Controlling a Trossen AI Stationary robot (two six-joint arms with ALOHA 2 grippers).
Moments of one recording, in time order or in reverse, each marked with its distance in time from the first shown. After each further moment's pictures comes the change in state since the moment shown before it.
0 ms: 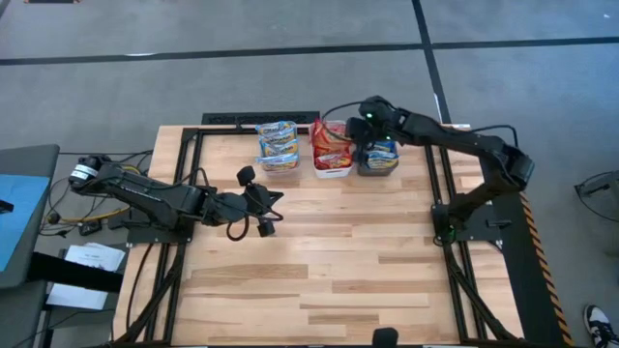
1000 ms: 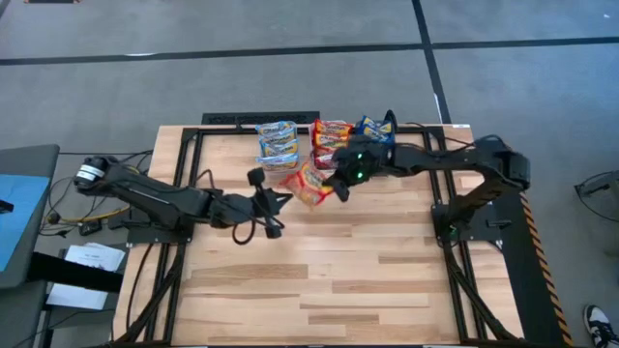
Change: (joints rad) left arm 0.000 0.097 0.000 0.198 -0.001 0.238; right arm 0.309 0.053 -0.150 0.273 -0.315 0.886
